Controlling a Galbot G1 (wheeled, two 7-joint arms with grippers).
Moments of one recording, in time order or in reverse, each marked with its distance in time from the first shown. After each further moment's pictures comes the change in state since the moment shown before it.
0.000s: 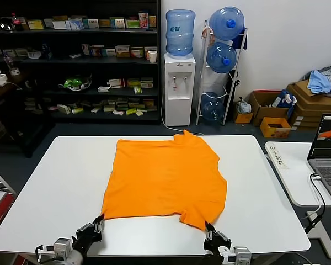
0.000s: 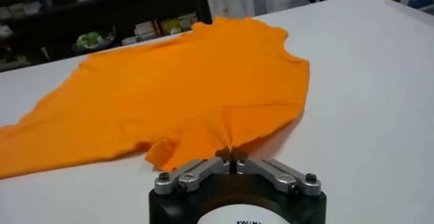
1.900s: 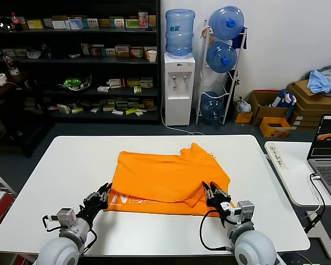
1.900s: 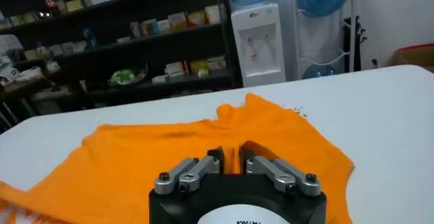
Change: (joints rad) left arm -0.266 0.143 0.142 0.037 -0.191 -0.089 -0.071; right arm 0.484 -0.284 -0.133 -0.158 0.314 0.056 0.053
